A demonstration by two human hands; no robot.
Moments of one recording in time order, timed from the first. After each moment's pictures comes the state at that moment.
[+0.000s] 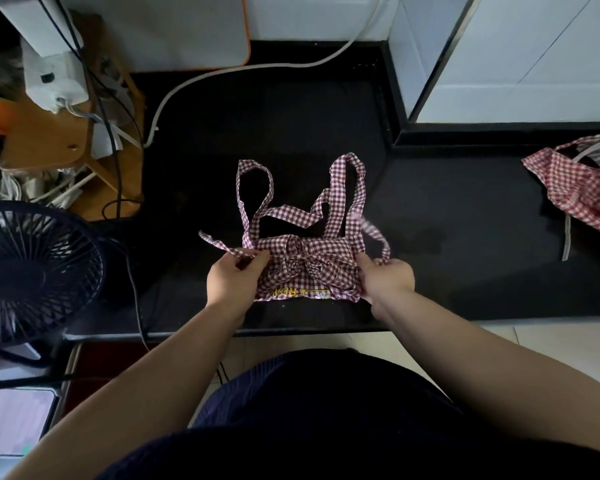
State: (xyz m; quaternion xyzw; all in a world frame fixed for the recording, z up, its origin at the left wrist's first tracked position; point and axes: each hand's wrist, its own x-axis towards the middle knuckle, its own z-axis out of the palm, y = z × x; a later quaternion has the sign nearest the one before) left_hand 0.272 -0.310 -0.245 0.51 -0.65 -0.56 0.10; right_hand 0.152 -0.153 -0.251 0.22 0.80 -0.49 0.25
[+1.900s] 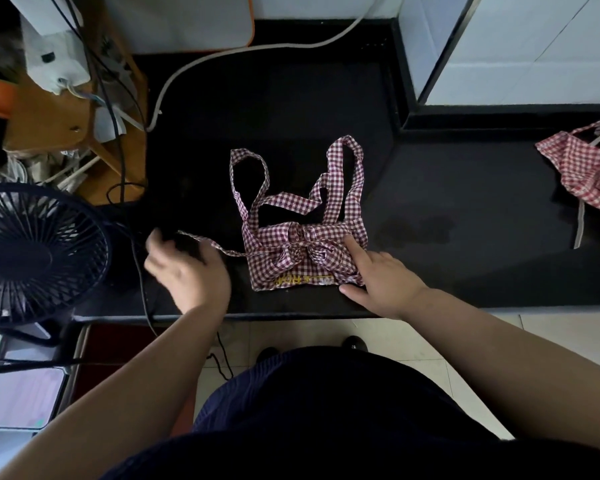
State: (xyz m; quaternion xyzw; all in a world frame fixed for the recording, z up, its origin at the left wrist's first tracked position) left_hand 0.303 -0.325 -0.256 0.57 -0.67 -0.34 0.32; right_hand 0.147 -0.120 -0.246 -0.45 0.85 0.00 0.28
